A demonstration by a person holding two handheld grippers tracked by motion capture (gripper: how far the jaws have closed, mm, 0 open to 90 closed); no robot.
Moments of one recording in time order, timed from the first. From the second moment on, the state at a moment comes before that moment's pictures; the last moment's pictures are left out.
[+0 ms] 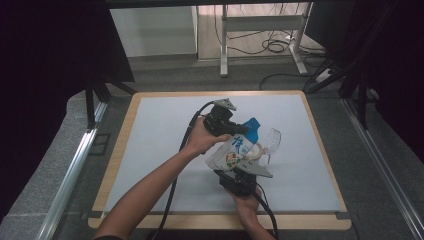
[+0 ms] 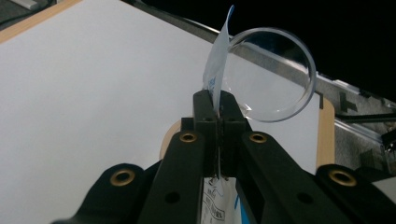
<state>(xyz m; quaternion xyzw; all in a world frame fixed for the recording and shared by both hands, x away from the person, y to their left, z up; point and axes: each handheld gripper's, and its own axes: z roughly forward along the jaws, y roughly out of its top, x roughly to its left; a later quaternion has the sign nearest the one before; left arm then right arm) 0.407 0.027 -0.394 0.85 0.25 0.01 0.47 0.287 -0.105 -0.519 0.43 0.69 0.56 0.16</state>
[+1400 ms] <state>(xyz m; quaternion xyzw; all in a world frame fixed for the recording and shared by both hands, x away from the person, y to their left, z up) 0.395 0.056 -0.404 0.81 0.27 0.00 0.52 0.286 -0.142 -0.519 0.43 0.71 0.55 0.13</state>
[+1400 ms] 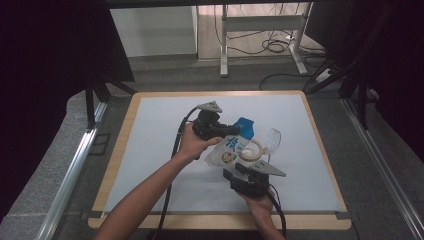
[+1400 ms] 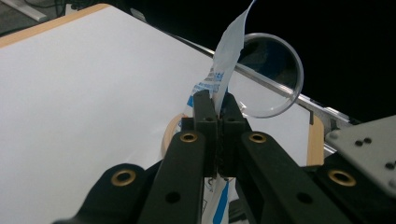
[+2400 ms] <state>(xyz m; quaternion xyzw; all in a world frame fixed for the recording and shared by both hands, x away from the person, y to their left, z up) 0.392 0.114 -0.414 0.78 0.31 0.03 0.54 0.274 -0.230 -0.524 0.49 0.66 0.54 0.19</state>
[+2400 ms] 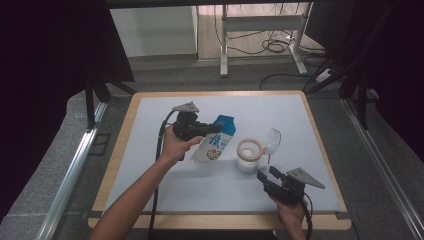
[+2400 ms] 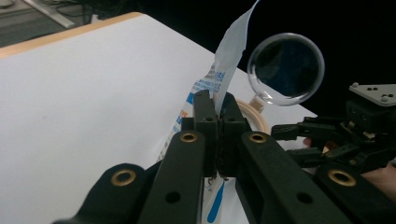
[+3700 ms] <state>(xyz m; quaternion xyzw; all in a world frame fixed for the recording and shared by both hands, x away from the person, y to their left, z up) 0.379 0.231 -0.457 0.72 0.42 0.11 0.55 0.279 -0.247 -0.520 0.51 0.64 0.54 0.20</state>
